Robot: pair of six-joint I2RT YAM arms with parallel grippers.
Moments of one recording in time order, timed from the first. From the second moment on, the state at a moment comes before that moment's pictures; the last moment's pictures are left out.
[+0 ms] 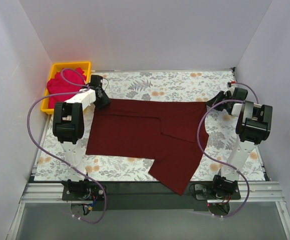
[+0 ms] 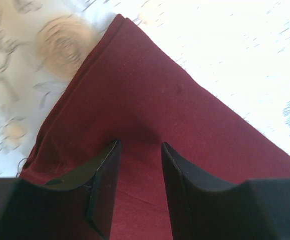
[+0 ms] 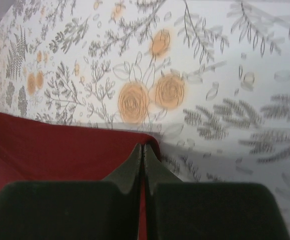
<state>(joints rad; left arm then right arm) -0.11 2.08 1.49 -0.47 -0.11 -0.66 -0.27 2.03 1.09 0.25 -0.67 0.41</state>
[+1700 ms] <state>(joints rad) -0.12 1.25 0.70 -0.73 -0.27 -0.93 0.15 1.02 0.62 -0.44 -0.14 0.29</state>
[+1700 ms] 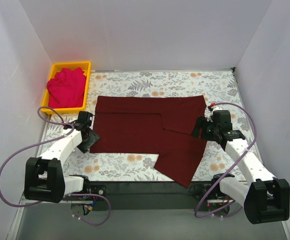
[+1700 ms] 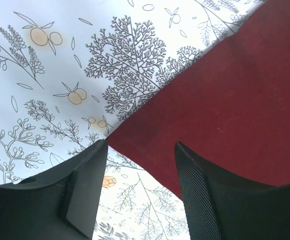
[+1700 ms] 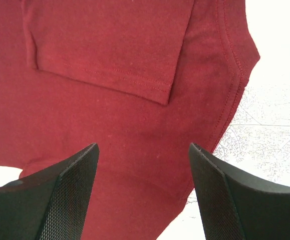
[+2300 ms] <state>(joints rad) -0.12 1.33 0.67 -0.72 -0.29 -1.00 0.15 1.02 0.57 -0.43 -0.15 0.26</state>
